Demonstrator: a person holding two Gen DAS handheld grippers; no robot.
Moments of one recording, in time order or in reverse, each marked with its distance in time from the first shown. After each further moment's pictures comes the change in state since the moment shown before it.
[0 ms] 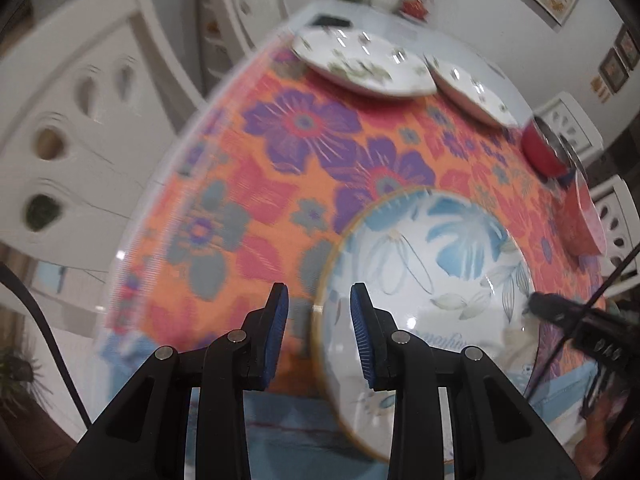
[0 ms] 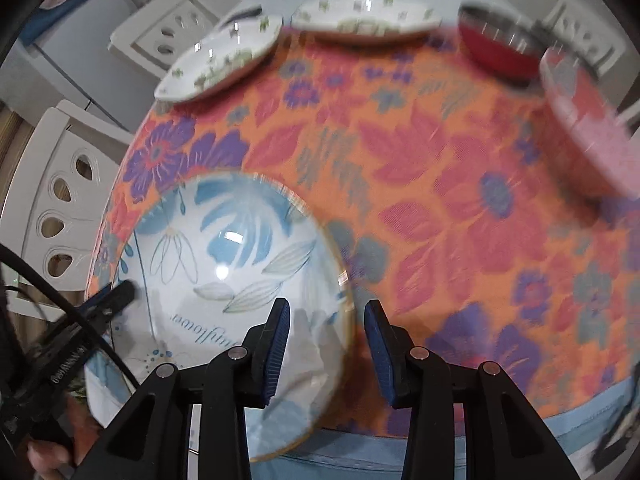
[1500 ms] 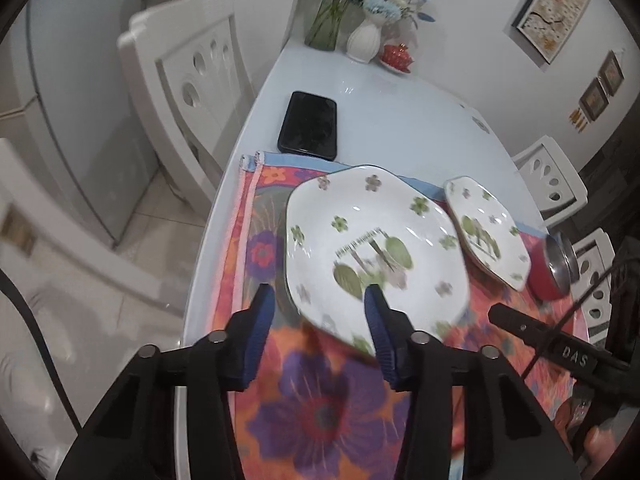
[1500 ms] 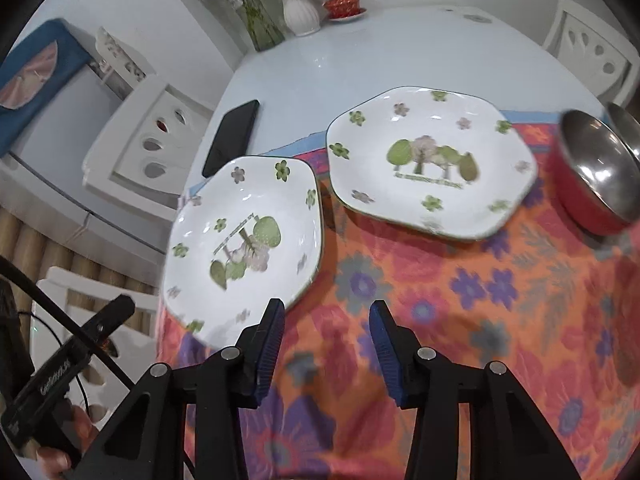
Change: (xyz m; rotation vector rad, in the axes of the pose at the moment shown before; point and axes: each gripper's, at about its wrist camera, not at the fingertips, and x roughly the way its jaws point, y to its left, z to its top) left arm 0.086 0.024 0.234 0.090 -0.048 -0.185; right arm 0.047 0.041 0.208 0.179 -0.141 0.094
